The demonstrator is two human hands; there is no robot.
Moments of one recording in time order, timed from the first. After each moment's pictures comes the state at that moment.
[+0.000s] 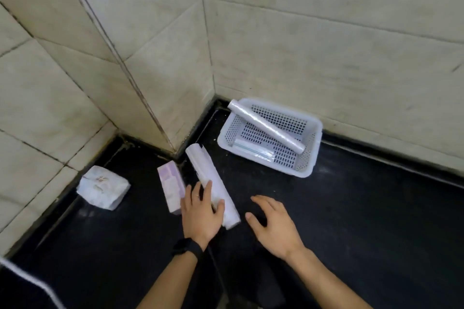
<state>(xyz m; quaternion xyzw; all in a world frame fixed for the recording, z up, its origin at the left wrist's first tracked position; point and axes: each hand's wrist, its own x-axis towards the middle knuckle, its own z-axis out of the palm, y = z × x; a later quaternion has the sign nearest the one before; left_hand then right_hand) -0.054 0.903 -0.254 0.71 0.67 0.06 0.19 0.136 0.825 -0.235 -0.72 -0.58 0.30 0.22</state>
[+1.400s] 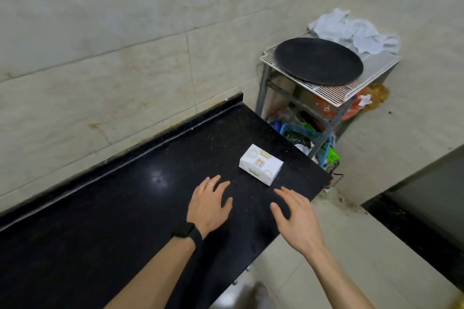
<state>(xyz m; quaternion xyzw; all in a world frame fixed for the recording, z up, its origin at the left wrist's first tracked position) 0.540 0.498 -0.198 0.98 0.04 -0.06 0.20 0.544 0.255 -0.175 -0.96 -0.05 0.04 0.28</state>
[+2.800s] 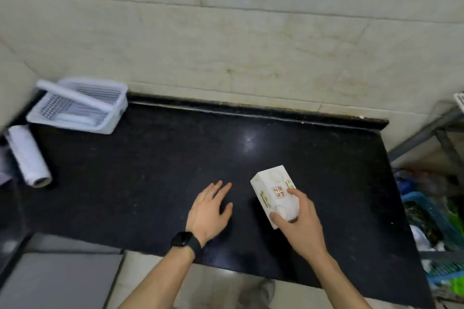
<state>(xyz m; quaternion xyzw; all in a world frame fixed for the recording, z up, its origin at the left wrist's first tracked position) 0.430 0.498 -0.235 0.86 0.44 0.02 0.25 0.626 0.335 -0.223 -0.84 -0.30 0.28 0.35</state>
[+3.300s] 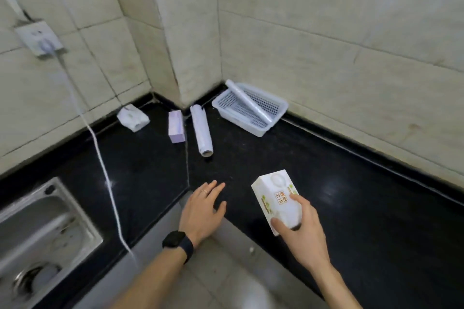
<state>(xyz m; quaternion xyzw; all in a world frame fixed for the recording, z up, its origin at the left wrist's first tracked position) 0.042 0.570 -0.190 0.73 0.65 0.14 0.18 0.303 0.504 -0.178 -0.72 -0.51 0.33 0.33</state>
